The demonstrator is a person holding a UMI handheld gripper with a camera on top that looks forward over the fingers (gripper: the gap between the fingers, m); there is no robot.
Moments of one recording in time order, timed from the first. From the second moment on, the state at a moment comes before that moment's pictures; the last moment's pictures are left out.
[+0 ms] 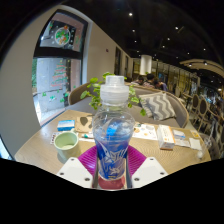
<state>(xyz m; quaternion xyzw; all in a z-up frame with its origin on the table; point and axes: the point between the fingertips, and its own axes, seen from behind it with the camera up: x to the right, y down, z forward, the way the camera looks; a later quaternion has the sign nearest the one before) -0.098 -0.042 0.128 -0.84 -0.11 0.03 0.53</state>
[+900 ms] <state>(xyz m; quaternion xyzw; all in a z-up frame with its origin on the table) -0.084 -0.175 0.153 -0.89 -0.03 -0.01 0.46</state>
